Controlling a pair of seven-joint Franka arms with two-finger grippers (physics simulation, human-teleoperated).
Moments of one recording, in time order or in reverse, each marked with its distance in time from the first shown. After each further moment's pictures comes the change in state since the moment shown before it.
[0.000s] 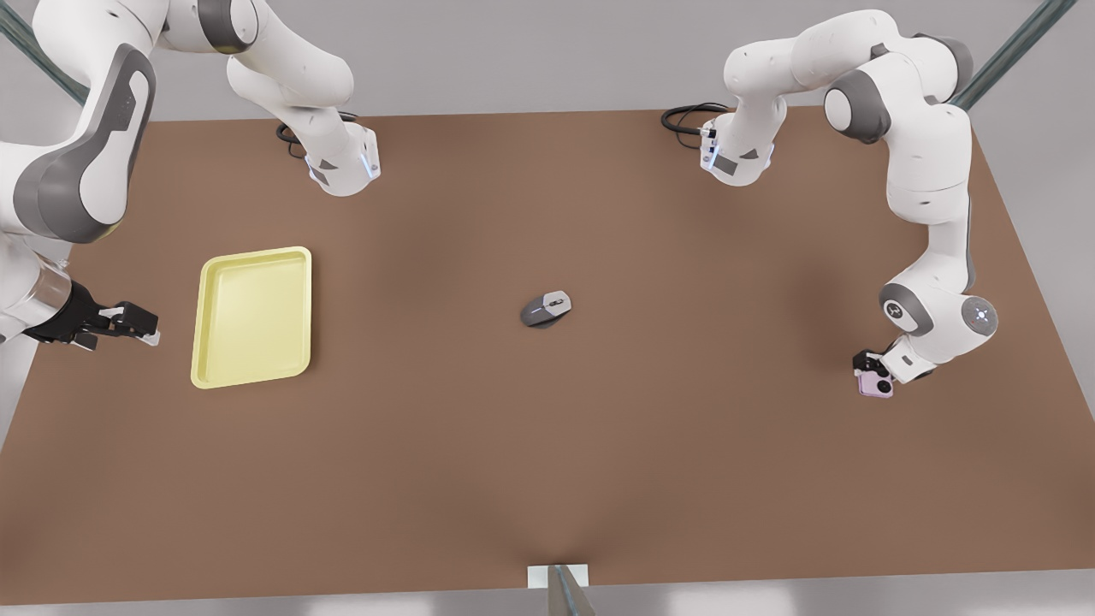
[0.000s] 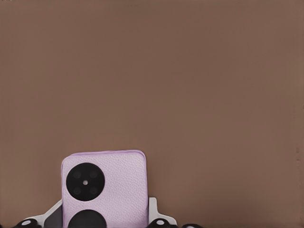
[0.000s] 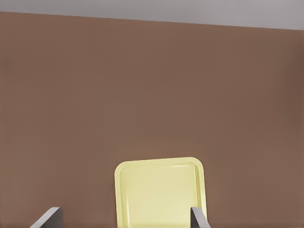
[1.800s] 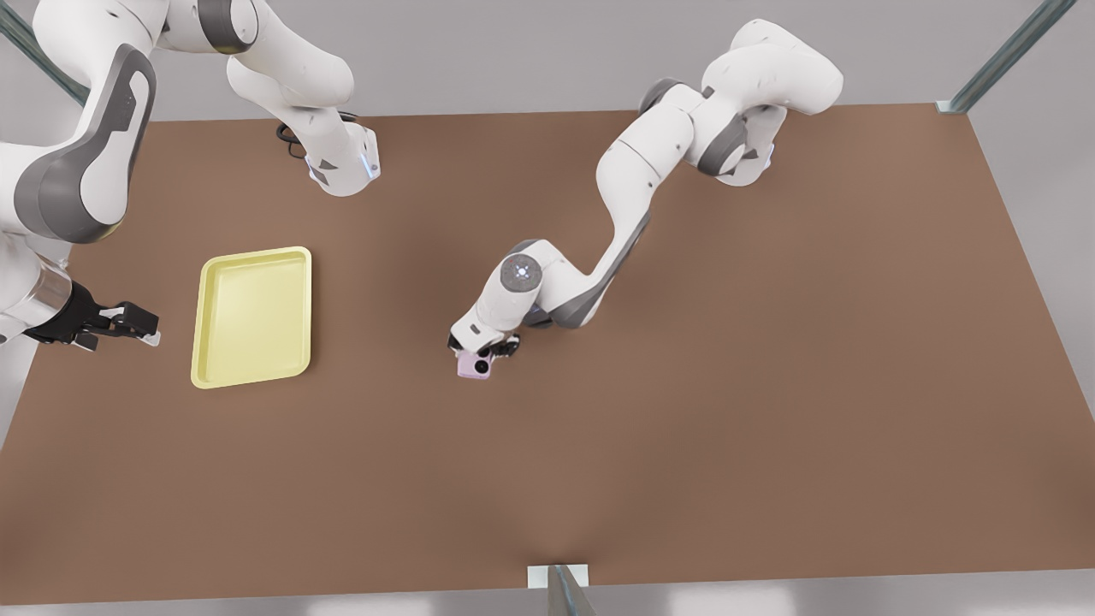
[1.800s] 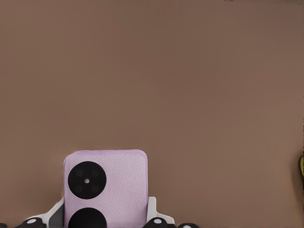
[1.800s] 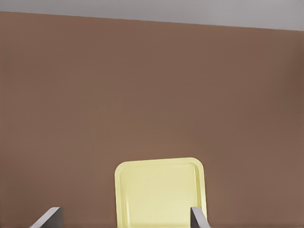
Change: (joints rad) left arm -0.998 0.461 -0.230 1.043 0.143 -0.232 -1.532; right arm 0.000 0.001 0.001 0.001 0.000 0.000 -0.002
